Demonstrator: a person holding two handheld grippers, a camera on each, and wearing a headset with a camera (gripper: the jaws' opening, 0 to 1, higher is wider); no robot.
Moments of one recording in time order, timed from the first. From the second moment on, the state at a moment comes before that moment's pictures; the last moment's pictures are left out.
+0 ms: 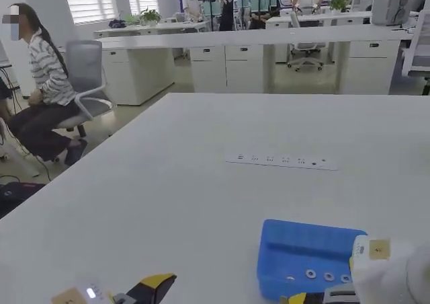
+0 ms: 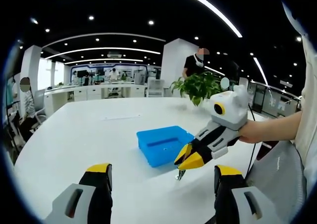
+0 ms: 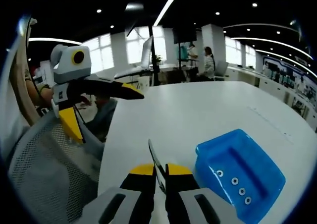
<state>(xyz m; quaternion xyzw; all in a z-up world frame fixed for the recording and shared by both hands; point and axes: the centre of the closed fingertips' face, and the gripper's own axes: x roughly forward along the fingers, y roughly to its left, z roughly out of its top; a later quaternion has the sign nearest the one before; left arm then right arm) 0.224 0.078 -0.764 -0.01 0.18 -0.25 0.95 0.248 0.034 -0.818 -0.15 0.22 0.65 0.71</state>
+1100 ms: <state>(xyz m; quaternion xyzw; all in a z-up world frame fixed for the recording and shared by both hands) 0.225 0.079 -0.763 -0.01 0.18 -0.24 0.95 0.309 0.024 -0.756 0.05 0.23 0.61 0.76</state>
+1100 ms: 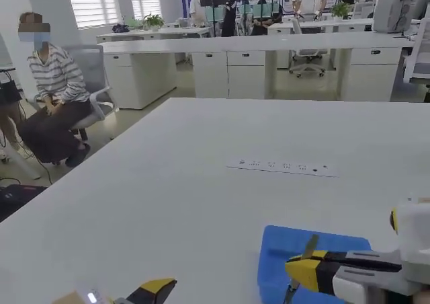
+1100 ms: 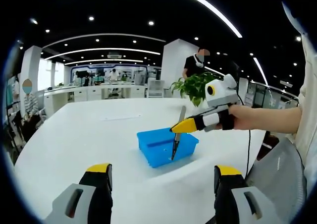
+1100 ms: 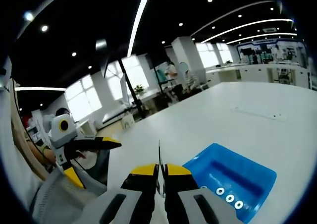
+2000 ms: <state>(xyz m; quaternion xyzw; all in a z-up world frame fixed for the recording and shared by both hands) 0.224 0.080 -0.764 -0.01 0.18 -0.24 0.95 0.375 0.036 -0.777 0.05 0.23 0.56 0.80</state>
